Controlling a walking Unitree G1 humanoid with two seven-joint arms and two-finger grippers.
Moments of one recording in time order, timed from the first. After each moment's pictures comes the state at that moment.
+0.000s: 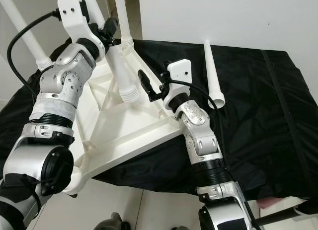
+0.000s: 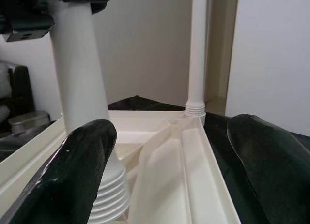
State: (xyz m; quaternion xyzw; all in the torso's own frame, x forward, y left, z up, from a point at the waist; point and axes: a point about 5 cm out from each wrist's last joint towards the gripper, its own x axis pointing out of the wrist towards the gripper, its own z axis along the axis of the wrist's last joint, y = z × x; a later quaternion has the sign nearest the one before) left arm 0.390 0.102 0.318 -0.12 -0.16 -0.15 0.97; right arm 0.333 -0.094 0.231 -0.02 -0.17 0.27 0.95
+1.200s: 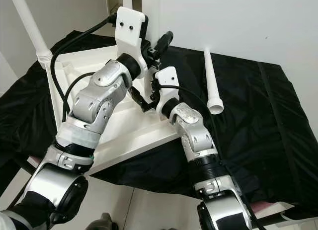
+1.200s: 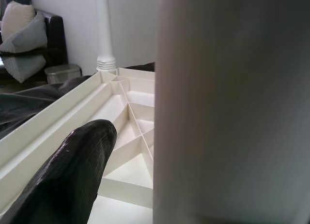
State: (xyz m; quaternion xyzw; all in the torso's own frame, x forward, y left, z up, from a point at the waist) left arm 0.333 0.008 0.312 -0.03 -0.19 -0.33 0.92; right arm 0.344 -0.079 0.213 -0.04 -0.10 0.34 0.94
